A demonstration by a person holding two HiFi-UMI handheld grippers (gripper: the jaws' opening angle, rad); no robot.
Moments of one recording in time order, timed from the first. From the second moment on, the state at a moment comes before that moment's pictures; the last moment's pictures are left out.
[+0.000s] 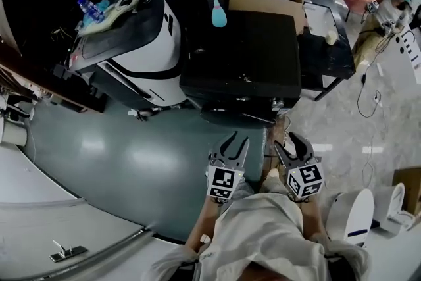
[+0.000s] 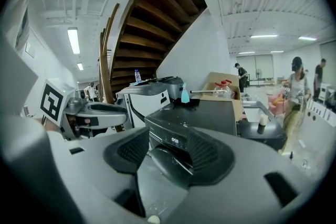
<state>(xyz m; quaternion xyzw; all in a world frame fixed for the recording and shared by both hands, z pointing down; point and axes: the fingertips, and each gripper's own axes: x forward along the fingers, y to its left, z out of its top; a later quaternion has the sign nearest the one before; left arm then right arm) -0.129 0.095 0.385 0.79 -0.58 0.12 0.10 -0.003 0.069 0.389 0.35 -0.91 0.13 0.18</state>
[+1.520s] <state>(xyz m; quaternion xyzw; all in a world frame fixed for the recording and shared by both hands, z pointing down) -0.112 -0.053 0.525 0.75 -0.59 0.23 0.19 0.023 -0.090 0.561 0.43 -0.83 0.25 0.24</state>
